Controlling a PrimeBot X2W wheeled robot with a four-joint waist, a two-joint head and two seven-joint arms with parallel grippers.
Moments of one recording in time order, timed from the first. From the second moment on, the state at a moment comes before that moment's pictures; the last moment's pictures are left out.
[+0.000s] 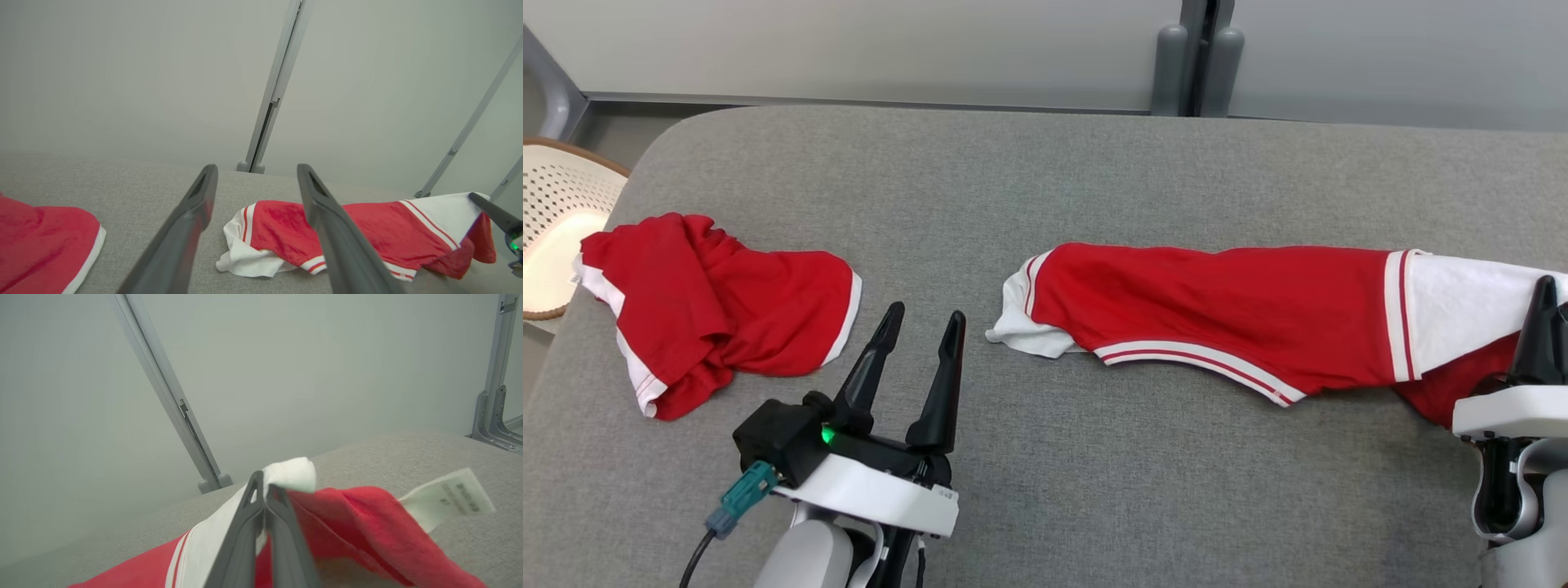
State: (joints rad) left arm -0.18 0.05 -0.27 0.16 -0.43 -0.13 -0.26; right arm -0.35 -0.05 -0.31 0.45 0.25 0.13 -0.24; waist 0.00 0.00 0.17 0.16
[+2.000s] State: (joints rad) left arm -0.28 0.05 -0.29 0.16 -0.50 -0.13 -0.26; right arm -1.06 -0.08 -0.38 1.06 -0.35 0.13 -0.26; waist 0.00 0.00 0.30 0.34
